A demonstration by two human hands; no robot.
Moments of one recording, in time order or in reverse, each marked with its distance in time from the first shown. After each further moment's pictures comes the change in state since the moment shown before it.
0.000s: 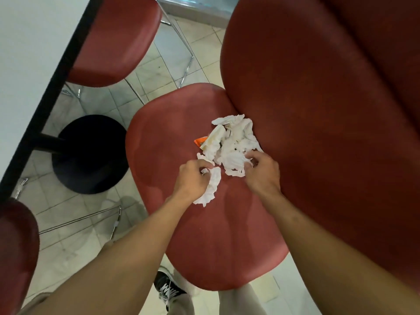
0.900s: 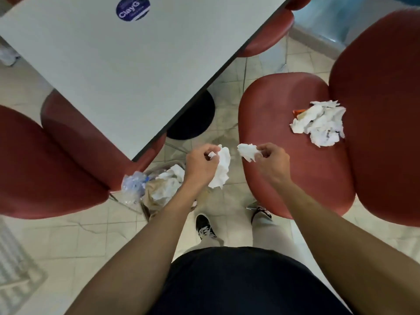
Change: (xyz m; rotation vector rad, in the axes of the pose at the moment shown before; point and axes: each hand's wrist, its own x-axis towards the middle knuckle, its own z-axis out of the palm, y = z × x) left_hand -0.322 -0.188 -0.157 -0.422 0.470 -0.133; right_hand -0.324 -0.115 0.098 0.004 -0.166 -0.277
